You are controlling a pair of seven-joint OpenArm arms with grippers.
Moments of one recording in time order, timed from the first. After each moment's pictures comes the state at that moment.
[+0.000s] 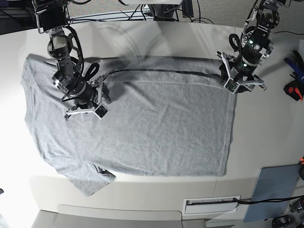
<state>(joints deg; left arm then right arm) 18.9 -30.6 9.2 103.4 -1.5 -9.1 30.3 -0.7 22.5 -9.6 94.4 -10.4 28.3 -38.0</state>
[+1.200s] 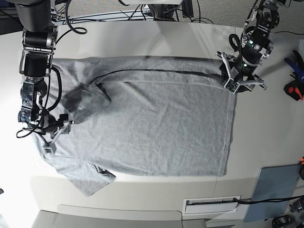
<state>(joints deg) 18.9 -30.6 9.2 103.4 -1.9 -9.2 30.9 23.9 23.9 4.6 60.9 17.1 21.6 -56.5</state>
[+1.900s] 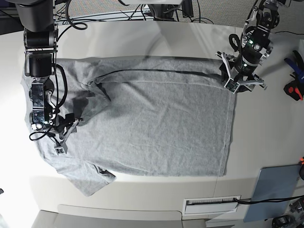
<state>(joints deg) 18.9 -30.6 9.2 103.4 -1.9 -9.2 30.9 23.9 23.7 -3.3 60.7 12.1 17.2 -50.5</state>
